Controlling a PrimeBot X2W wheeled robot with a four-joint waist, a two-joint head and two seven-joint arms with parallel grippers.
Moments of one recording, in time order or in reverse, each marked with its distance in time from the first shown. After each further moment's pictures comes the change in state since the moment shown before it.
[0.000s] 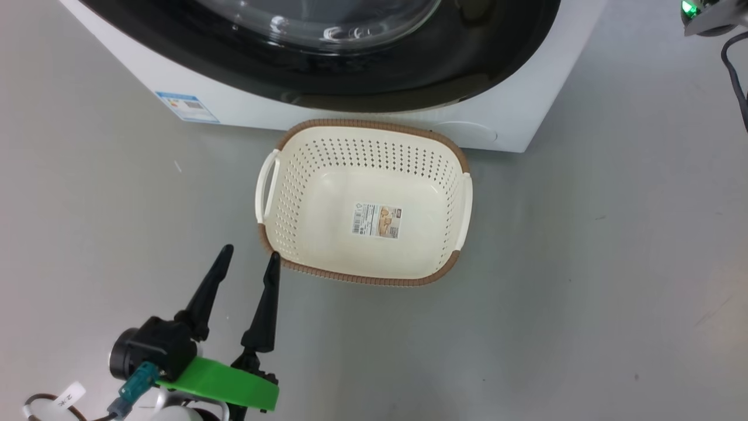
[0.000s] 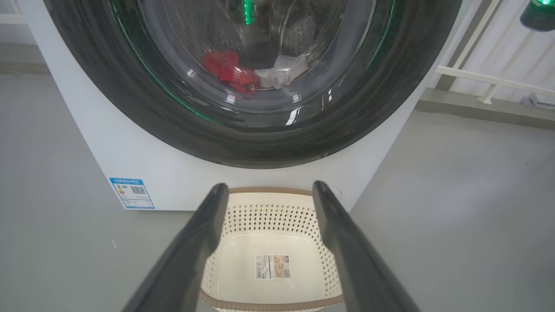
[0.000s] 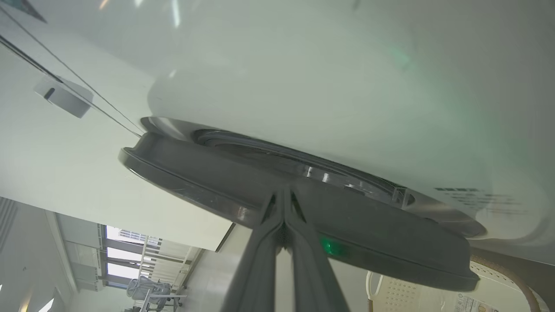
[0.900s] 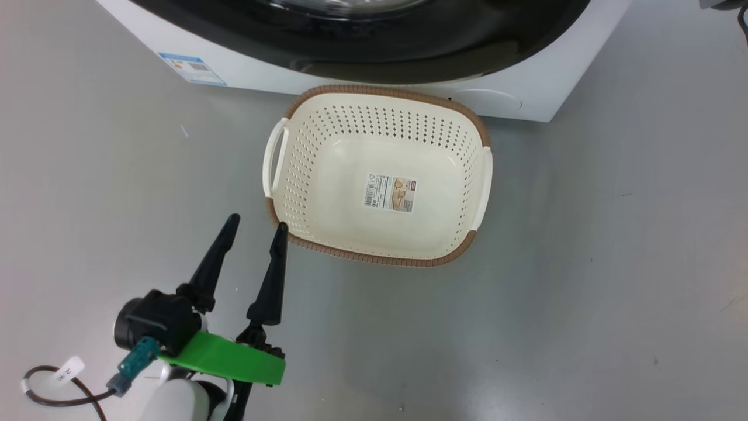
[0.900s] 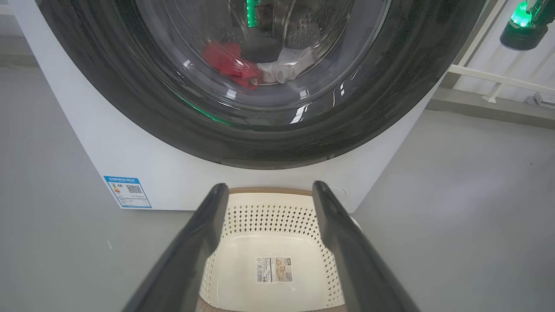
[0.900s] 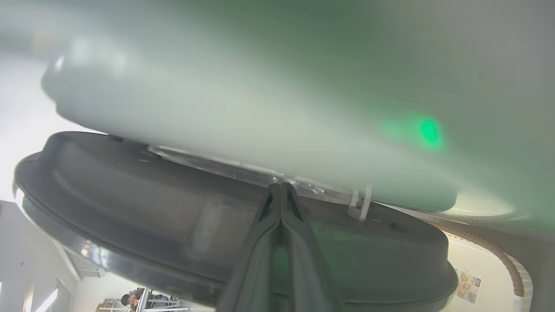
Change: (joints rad) left arm -0.077 -0.003 -0.025 -0.003 -0.025 0.000 0.000; right arm -0.115 0.006 0.051 0.098 -0.016 -0.005 0.097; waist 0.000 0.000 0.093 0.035
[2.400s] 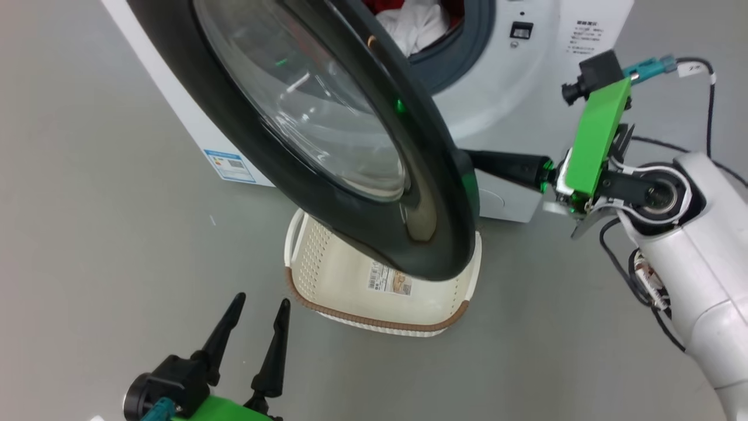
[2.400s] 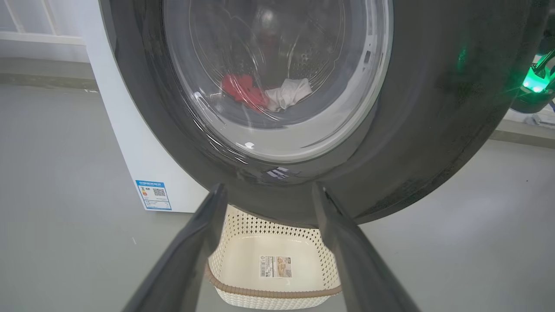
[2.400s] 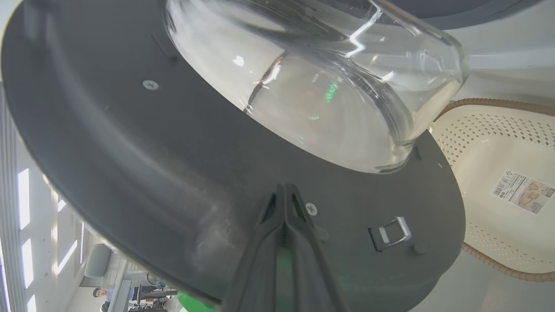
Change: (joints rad) left arm 0.170 -0.001 0.005 0.036 0.028 0.000 0.000; right arm 0.532 0.060 0.066 -0.348 0.005 -0.002 0.088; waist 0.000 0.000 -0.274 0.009
